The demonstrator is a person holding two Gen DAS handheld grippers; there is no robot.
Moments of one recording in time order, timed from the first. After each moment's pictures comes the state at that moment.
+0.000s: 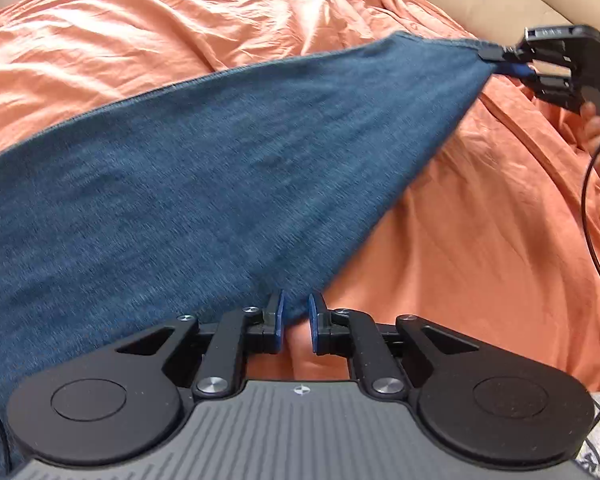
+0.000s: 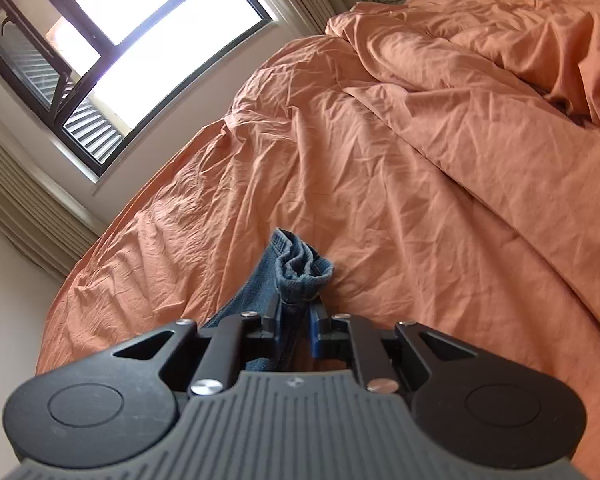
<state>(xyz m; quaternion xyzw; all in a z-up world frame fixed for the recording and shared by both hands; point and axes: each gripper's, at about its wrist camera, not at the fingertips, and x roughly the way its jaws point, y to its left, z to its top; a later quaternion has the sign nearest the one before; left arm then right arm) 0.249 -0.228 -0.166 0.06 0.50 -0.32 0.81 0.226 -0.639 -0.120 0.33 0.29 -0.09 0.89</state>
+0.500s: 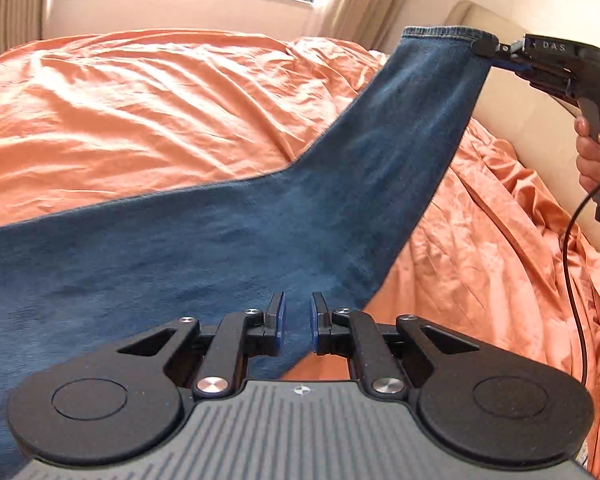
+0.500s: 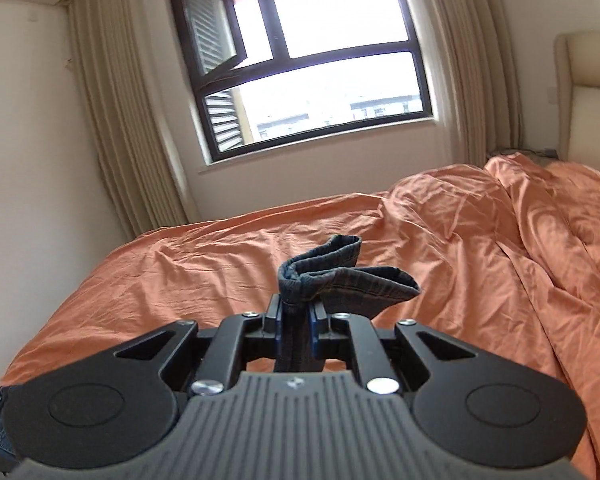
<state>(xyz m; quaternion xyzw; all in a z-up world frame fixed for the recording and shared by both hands) 0.228 -0.090 -0.053 -0.02 0.42 -0.28 0.86 0.223 -0.448 0.046 0.11 0.20 0.04 0.97</state>
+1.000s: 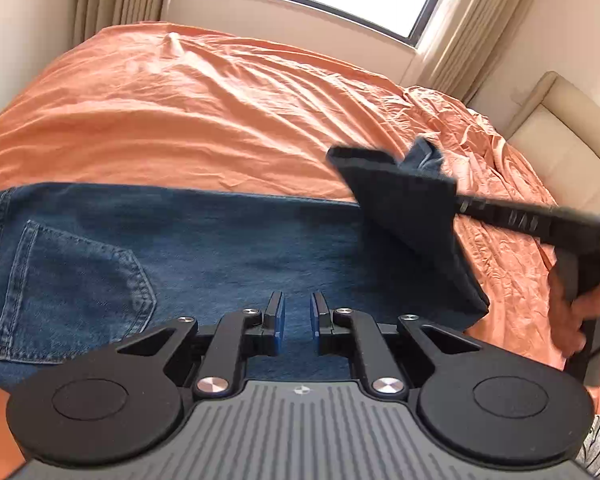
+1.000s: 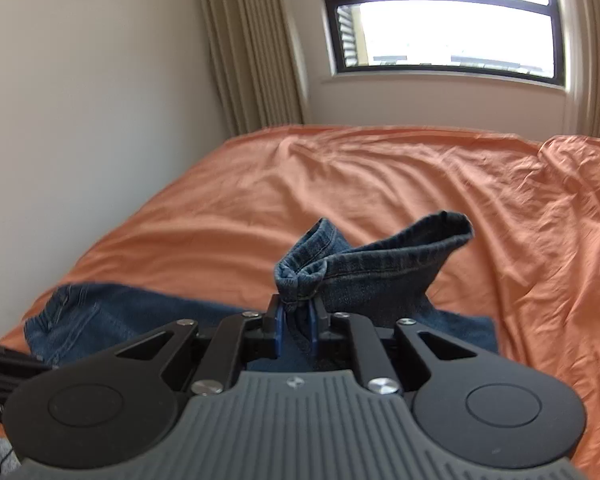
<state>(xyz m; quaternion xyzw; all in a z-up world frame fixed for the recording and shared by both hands) 0.229 0.065 -0.059 -0.09 0.42 -0.17 0.89 0.239 -0.197 -0.053 0.04 0.34 0.19 0.92</state>
